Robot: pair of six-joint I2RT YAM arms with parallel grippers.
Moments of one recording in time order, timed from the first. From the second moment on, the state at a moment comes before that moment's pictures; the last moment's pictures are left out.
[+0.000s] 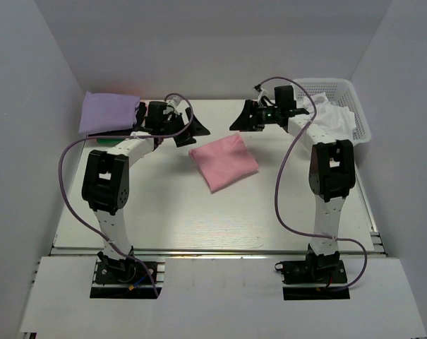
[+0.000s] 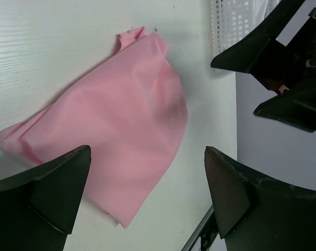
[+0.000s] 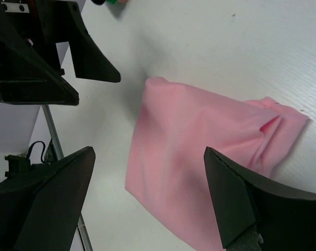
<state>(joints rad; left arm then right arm) -0.24 1.93 1.37 -0.03 0.64 -0.68 0.21 2.10 1.70 -0.24 -0.93 0.28</state>
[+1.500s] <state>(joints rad) -0.27 2.01 1.55 -0.24 0.44 -0.34 0.30 2.00 1.50 -0.19 -0.85 0.36</state>
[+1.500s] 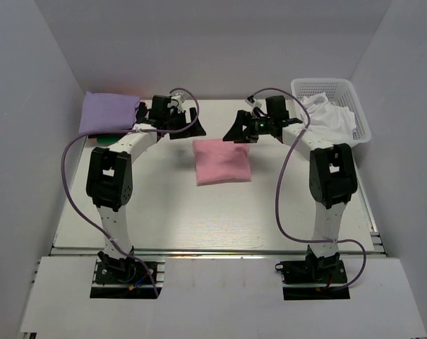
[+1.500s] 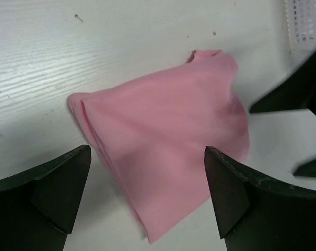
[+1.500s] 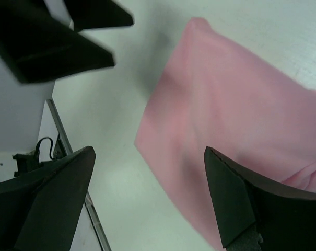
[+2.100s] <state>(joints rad) -0.27 1.94 1.38 -0.29 0.48 -0.32 0.23 2.44 1.82 -0.02 -0.92 0.47</state>
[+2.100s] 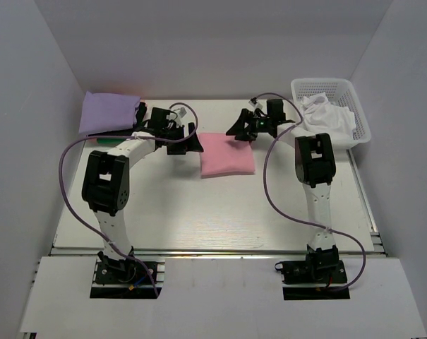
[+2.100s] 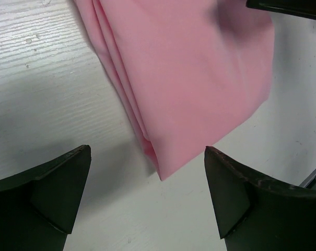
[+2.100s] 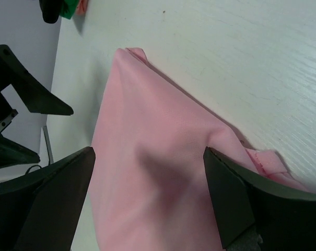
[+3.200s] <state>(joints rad) -0.45 2.21 1.63 -0.32 0.16 -0.24 0.18 1.72 1.18 0.05 -1.17 0.37</state>
